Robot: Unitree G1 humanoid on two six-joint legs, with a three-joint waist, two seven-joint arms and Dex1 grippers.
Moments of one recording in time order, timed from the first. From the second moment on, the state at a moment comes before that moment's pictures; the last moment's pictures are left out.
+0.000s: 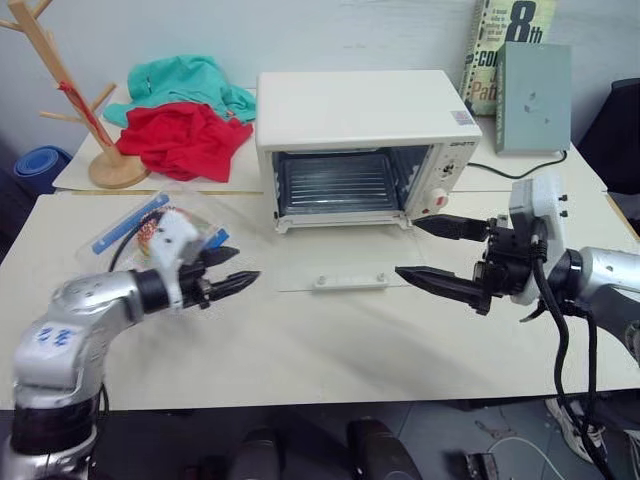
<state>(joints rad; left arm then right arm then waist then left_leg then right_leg) -0.16 0.63 0.45 -0.54 -0.58 1.02 -0.71 -0.40 -0.91 -0.17 -0.49 0.99 0.77 0.78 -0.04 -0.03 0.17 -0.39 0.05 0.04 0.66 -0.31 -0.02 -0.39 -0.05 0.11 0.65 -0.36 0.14</state>
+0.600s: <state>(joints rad) -0.50 0.42 1.11 -0.41 -0.48 1.61 0.03 -0.54 -0.80 -0.04 -0.35 0.83 0.72 0.95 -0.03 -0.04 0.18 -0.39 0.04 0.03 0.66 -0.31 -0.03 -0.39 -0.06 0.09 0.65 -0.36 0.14</state>
